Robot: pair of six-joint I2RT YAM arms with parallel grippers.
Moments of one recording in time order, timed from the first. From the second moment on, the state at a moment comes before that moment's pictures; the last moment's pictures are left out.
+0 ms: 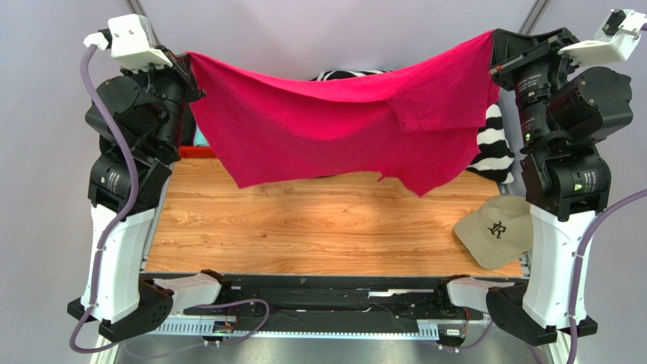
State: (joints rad) left arm -0.45 1.20 2.00 -0.58 -0.52 -0.07; right arm 0.19 1.24 2.12 -0.59 0.22 0.57
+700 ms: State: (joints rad) left arm -0.31 1.74 2.54 -0.43 -0.41 -0.07; right arm 0.19 1.72 2.47 -0.31 0.20 0.60
